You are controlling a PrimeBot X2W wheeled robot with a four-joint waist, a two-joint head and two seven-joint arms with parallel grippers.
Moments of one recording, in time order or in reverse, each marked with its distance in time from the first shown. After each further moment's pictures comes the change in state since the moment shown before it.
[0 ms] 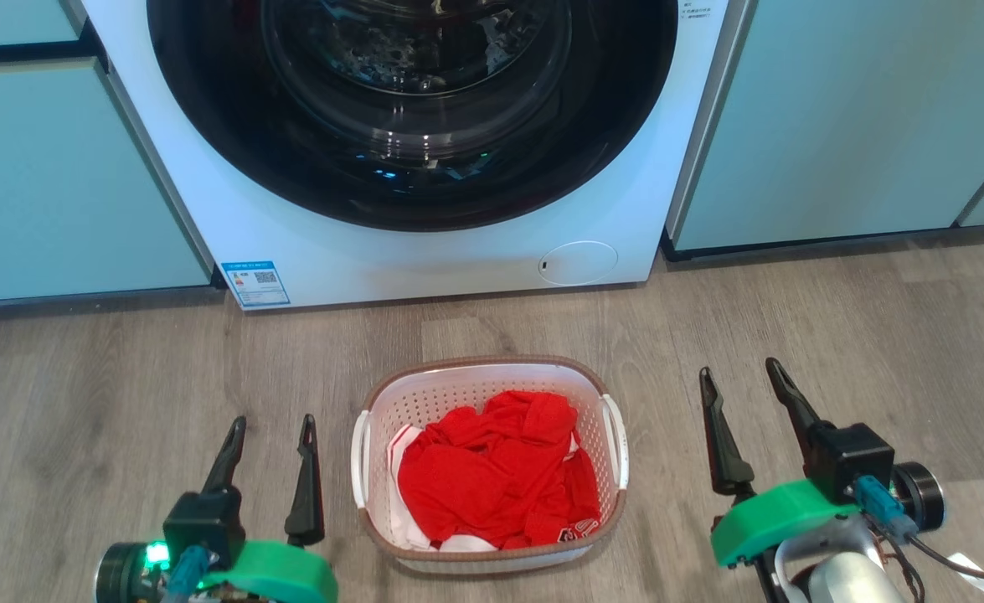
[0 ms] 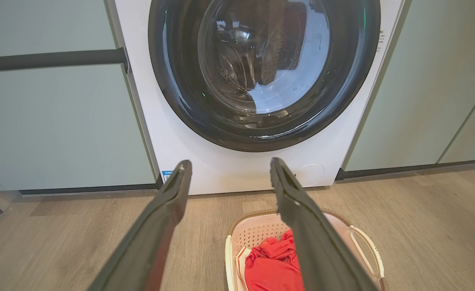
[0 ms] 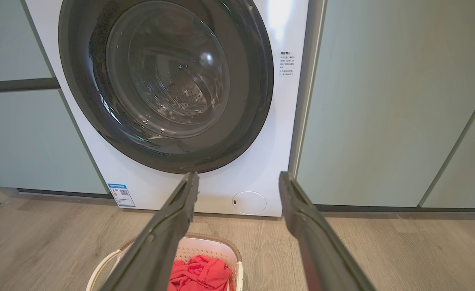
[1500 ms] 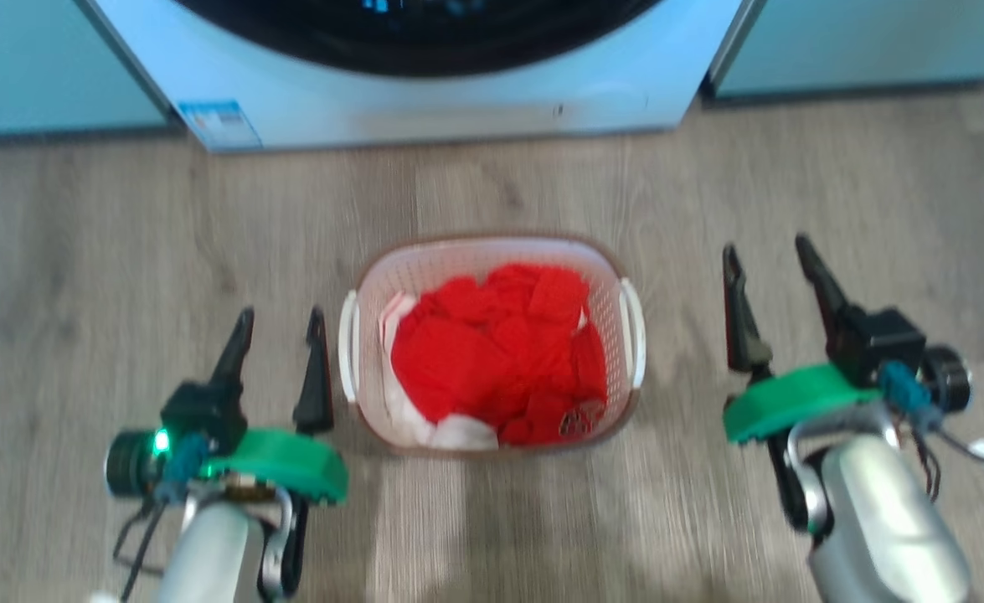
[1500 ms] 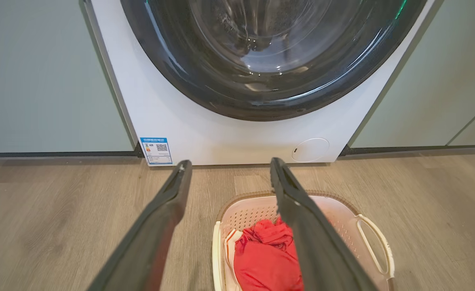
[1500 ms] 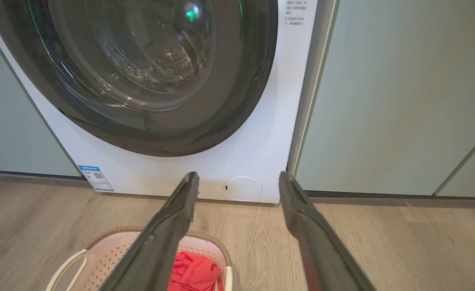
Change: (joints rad) left arm -0.223 0.000 -0.033 0.091 -0.071 -0.002 0.000; right arm -0.216 -0.002 -0.043 0.051 -0.016 0.000 0.000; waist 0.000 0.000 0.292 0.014
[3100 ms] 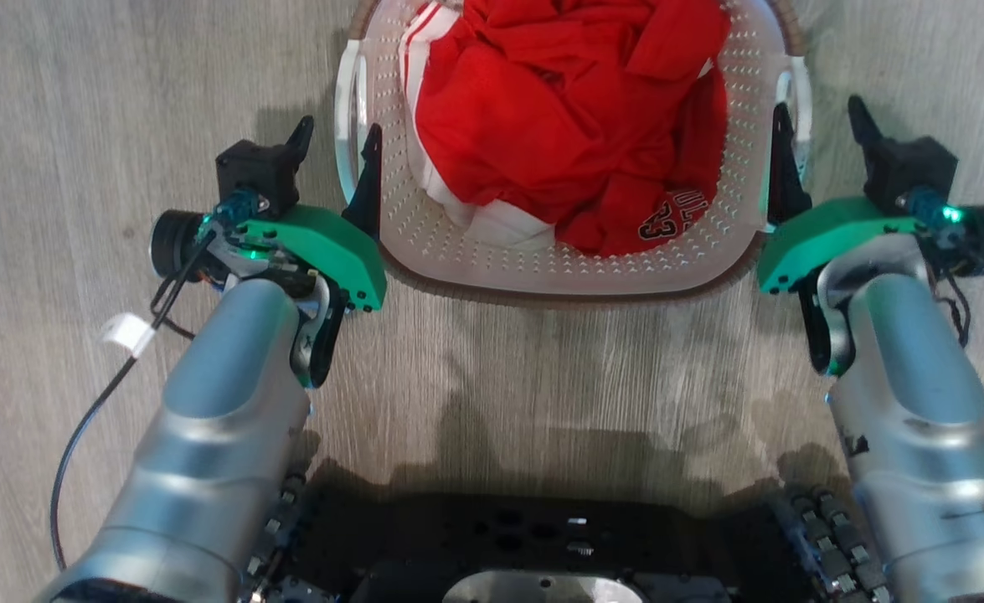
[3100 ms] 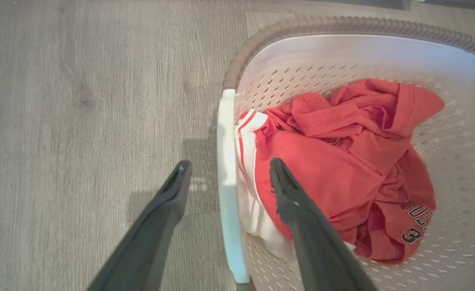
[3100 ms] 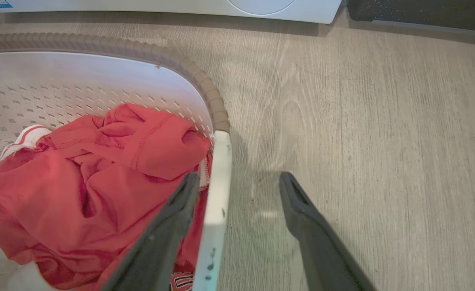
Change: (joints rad) left arm -0.613 -0.015 -0.207 0.550 -0.169 -0.051 -0.002; right arm -0.412 -0.018 -0.089 0.412 -0.053 0.000 -0.006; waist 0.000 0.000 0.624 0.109
